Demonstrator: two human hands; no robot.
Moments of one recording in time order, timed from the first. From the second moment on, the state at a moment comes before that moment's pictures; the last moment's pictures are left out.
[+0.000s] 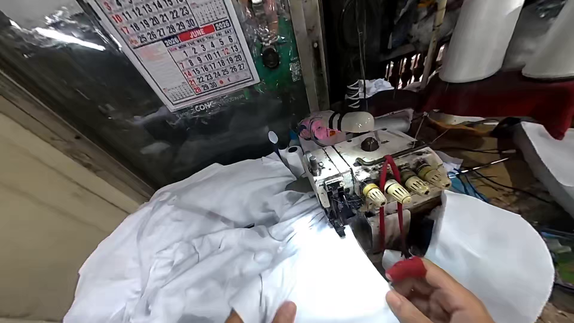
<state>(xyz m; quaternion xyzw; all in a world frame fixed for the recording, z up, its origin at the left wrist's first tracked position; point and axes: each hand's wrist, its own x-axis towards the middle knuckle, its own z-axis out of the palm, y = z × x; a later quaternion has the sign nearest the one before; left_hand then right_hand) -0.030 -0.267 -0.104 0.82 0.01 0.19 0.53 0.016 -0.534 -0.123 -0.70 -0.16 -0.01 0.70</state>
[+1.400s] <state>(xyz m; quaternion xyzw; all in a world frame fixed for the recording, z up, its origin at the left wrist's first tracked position) -0.141 -0.298 -0.229 0.64 0.00 -0.17 0.75 -0.097 -0.579 -0.199 -0.67 -0.14 0.18 0.71</state>
